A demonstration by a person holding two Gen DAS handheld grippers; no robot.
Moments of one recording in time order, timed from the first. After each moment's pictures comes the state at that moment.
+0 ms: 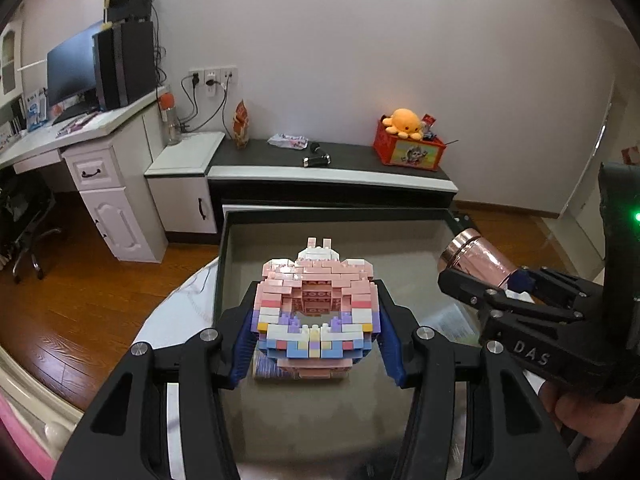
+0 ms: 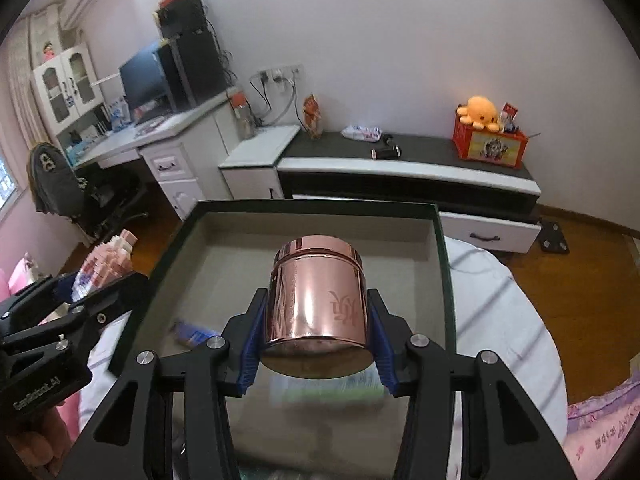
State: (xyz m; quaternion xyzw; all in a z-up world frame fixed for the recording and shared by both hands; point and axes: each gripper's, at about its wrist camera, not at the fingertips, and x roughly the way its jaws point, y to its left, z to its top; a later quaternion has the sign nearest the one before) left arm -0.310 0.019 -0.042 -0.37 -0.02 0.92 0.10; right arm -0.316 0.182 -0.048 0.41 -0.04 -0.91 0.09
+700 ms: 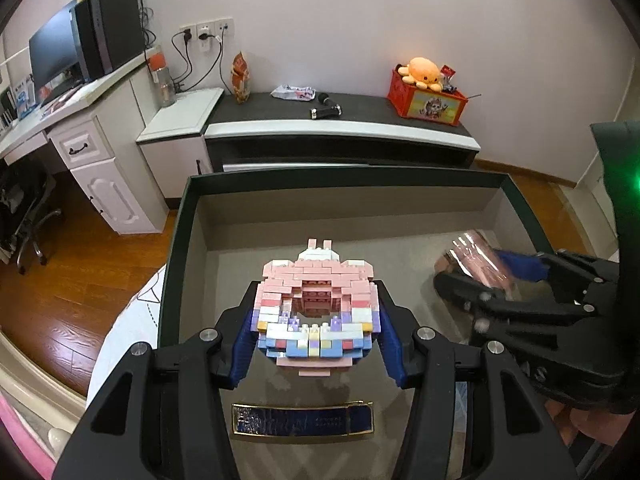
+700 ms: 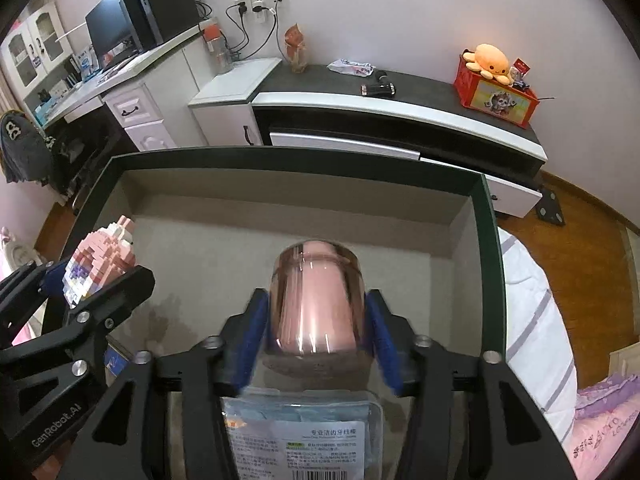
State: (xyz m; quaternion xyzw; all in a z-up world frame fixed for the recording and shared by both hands) left arm -0.379 0.042 -0.099 -0.45 0.01 0.89 0.08; right arm -0.387 0.188 -0.098 0.51 0.00 -0.86 0.07
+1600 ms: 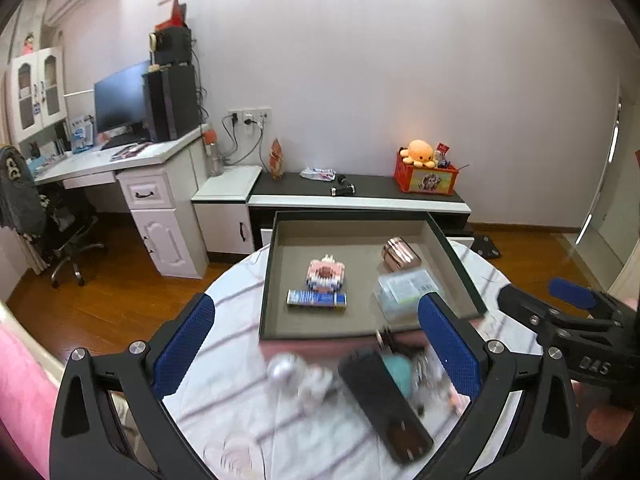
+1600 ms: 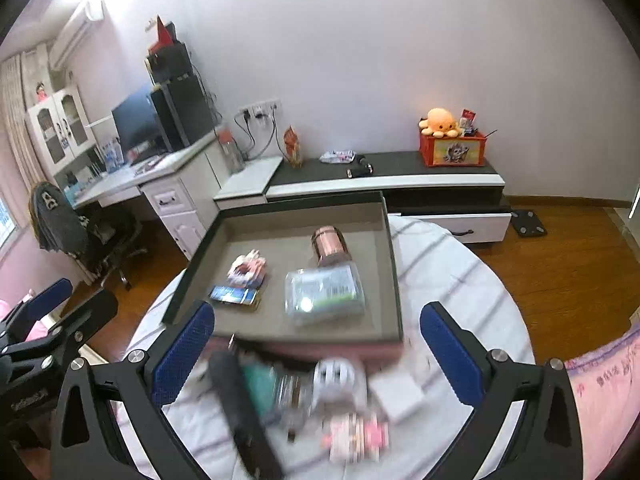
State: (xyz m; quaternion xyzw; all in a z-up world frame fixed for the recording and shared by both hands) left arm -0.129 0.013 0.024 -0.30 0.00 0.95 0.04; right arm -0.129 0.212 0.019 0.34 -0.10 -0.94 0.05
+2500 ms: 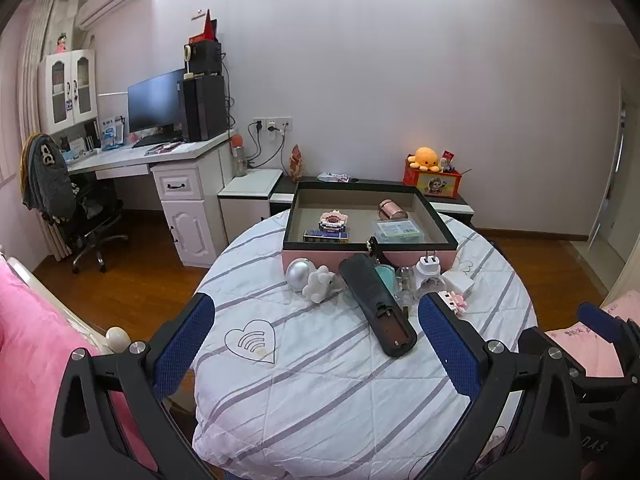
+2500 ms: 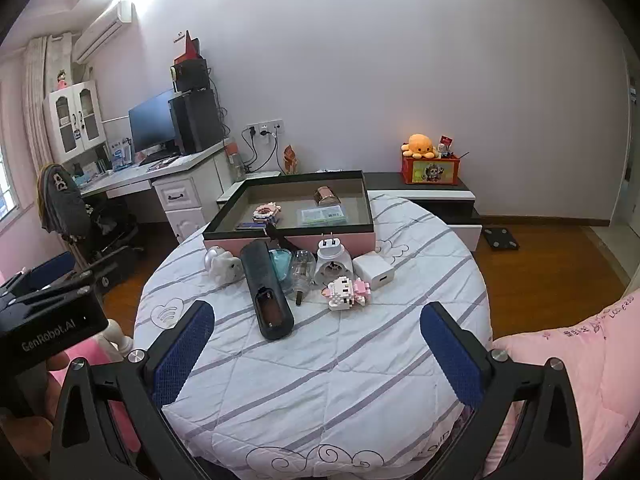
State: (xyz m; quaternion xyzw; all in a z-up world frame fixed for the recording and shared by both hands) left arm 0.024 0.016 0.007 -0.27 0.00 0.96 0.00; right arm 0.046 0.190 0.003 0.29 -0.04 -0.96 0.03
